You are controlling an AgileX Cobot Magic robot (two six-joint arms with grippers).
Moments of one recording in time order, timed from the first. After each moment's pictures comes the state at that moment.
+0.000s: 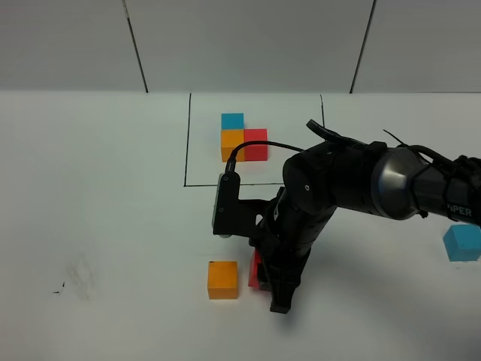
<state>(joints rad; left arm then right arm) -0.05 -0.01 -0.51 0.00 1.08 -0.04 0.66 1.97 -1.24 0.17 0.71 -0.86</state>
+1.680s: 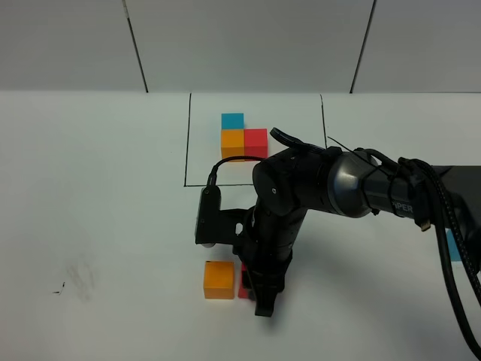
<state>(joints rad) -0.05 -0.01 -0.51 0.00 1.08 -0.04 0.69 2.11 -1.37 0.16 0.80 -0.84</state>
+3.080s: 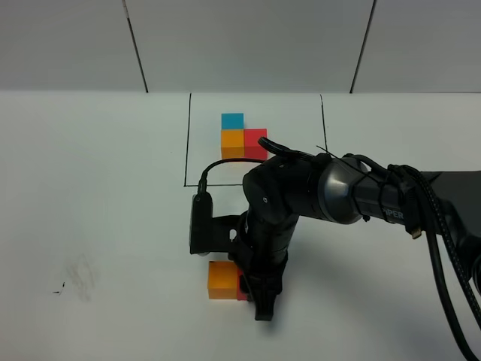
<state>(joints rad) -0.05 -0.01 -0.51 0.00 1.08 -0.04 0.72 2.12 -1.38 0.10 0.79 -0.85</state>
